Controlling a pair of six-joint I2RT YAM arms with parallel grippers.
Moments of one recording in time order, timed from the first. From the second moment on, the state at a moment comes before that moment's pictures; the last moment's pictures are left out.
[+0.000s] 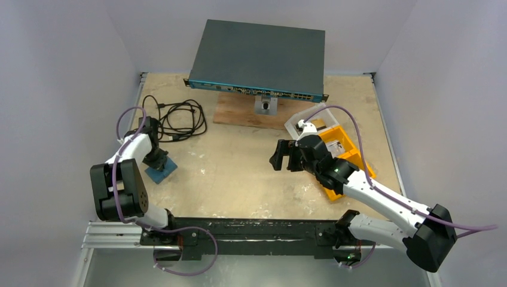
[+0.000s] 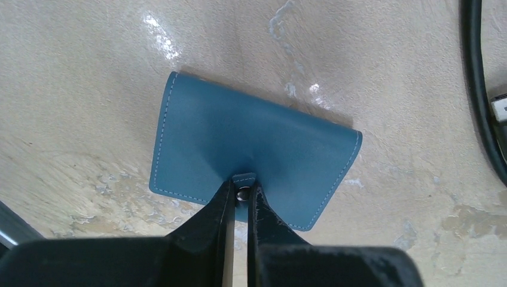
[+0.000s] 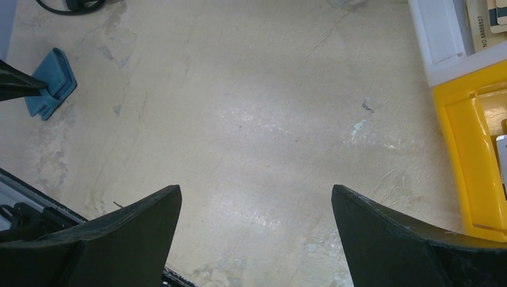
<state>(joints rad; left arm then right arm) 0.20 1.50 0.88 -0.75 -0.29 -0.91 0.75 1.03 0.71 -0.30 0.14 0.62</state>
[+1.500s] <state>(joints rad) -0.83 1.31 0.93 -0.91 -0.22 -1.32 0.84 1.12 0.60 -0.17 0.03 0.70</state>
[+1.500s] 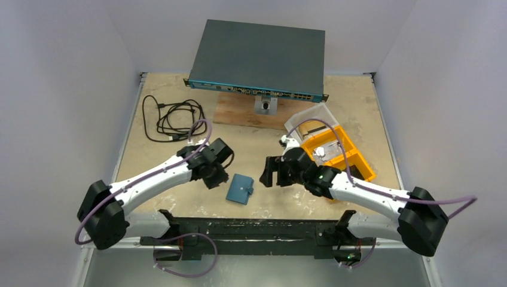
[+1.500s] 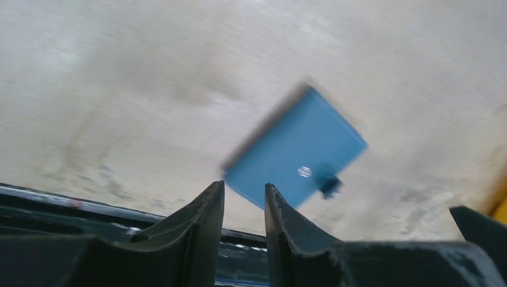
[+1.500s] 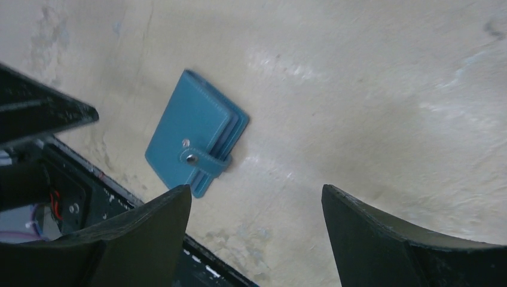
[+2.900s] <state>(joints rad) -0.67 1.31 0.60 -0.49 0.03 -1.06 1.15 1.54 0.90 -0.35 0.37 0.93</state>
